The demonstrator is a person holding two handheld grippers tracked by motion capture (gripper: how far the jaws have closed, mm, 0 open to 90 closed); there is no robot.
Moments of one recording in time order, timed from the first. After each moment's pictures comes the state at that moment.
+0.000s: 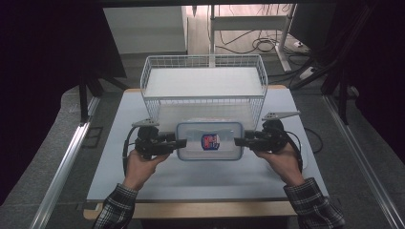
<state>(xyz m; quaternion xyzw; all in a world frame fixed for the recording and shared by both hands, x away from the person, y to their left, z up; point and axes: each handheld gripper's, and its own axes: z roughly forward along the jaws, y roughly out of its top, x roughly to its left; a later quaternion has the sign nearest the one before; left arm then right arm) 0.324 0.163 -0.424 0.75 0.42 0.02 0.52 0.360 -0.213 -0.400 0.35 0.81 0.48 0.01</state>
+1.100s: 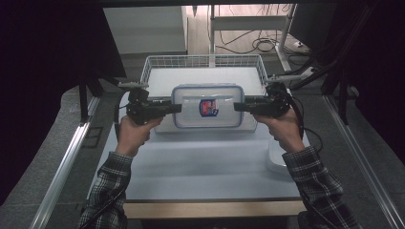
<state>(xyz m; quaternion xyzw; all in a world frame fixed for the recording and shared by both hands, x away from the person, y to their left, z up) 0.380 0.187 -0.346 0.73 0.39 0.02 0.56 0.412 -0.203 -0.323 0.34 0.78 0.52 0.03</state>
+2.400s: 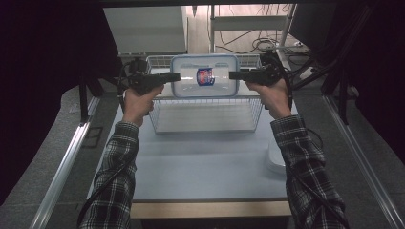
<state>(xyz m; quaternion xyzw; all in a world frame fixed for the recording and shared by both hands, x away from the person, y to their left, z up) 0.449 0.197 -0.326 0.68 0.43 0.04 0.59 0.488 -0.186 -0.296 0.36 0.76 0.54 0.05</state>
